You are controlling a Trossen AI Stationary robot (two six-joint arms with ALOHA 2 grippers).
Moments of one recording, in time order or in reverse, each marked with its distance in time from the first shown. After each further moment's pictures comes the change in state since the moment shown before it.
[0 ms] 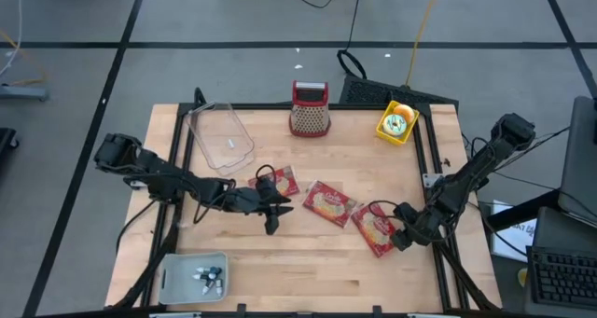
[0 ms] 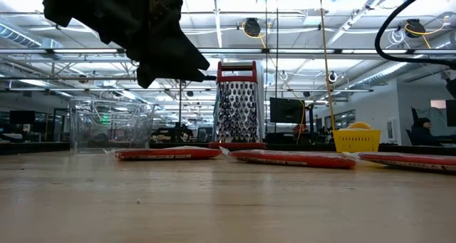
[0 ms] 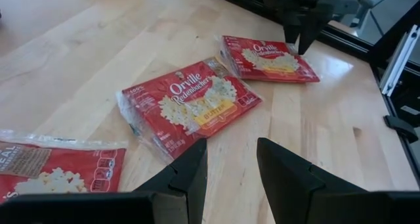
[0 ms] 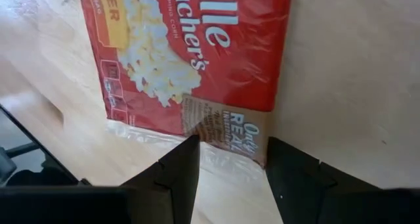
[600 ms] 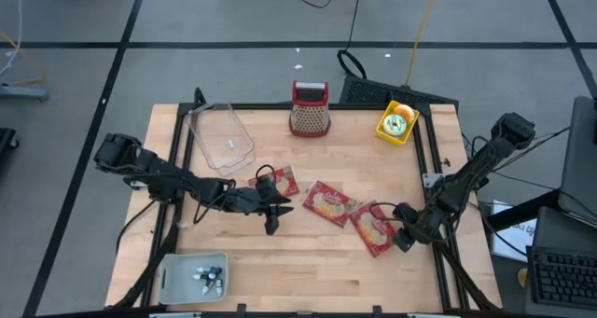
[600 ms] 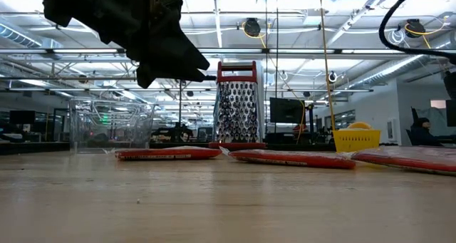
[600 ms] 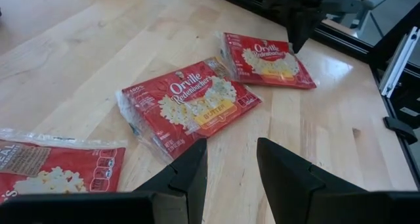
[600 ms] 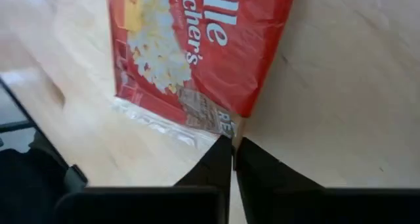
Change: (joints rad) left arm 0.000 0.000 0.000 0.000 0.000 -0.009; right arm 0.000 -0.053 -0.010 0.017 0.031 -0.146
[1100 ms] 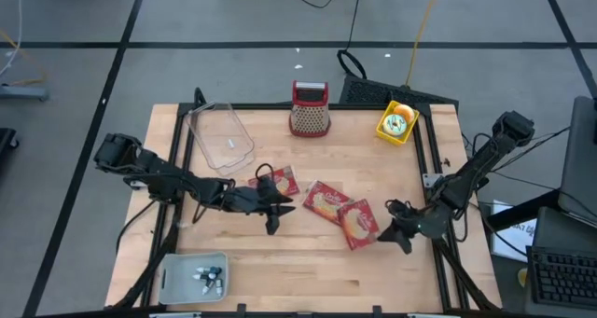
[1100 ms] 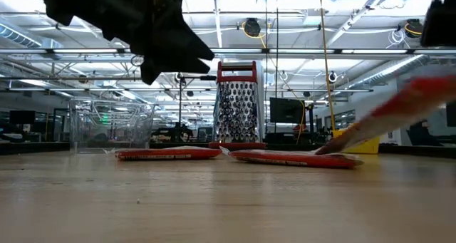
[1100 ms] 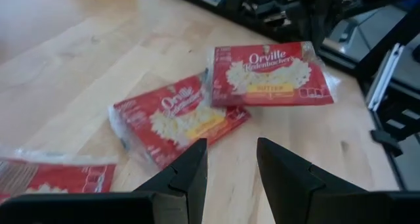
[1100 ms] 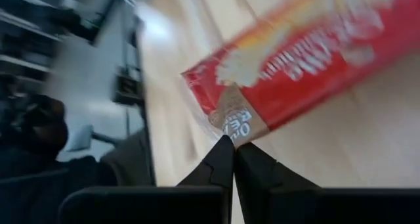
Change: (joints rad) left arm 0.000 0.000 0.000 0.055 -0.001 0.007; right arm -0.002 -0.087 0.001 0.323 0.336 -0.417
